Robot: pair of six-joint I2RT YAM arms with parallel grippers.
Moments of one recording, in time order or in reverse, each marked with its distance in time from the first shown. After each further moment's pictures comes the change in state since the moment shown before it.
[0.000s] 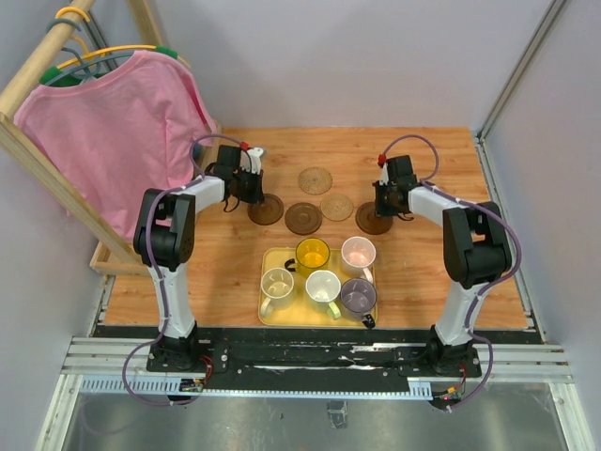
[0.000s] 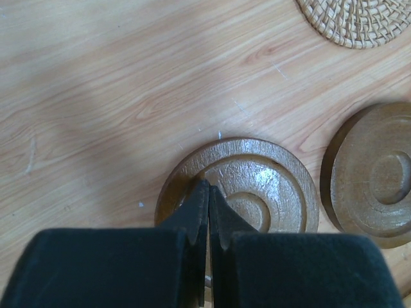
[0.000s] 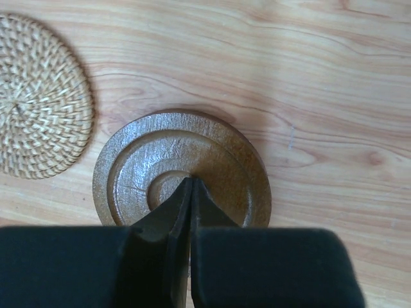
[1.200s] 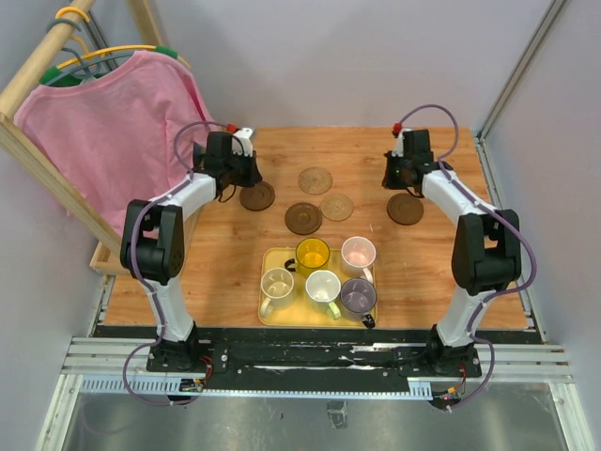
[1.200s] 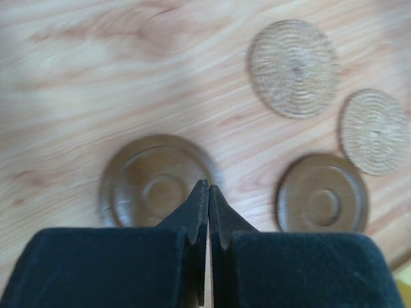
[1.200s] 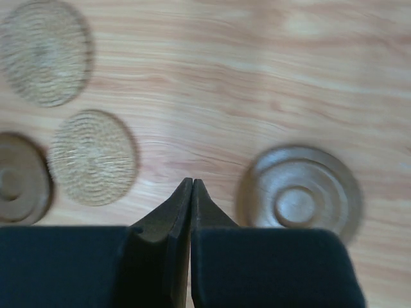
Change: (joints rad) left arm 0.029 -0.125 0.003 0.053 -0.029 -0.116; right arm -0.090 -0.069 0.174 -0.090 -0.021 0.025
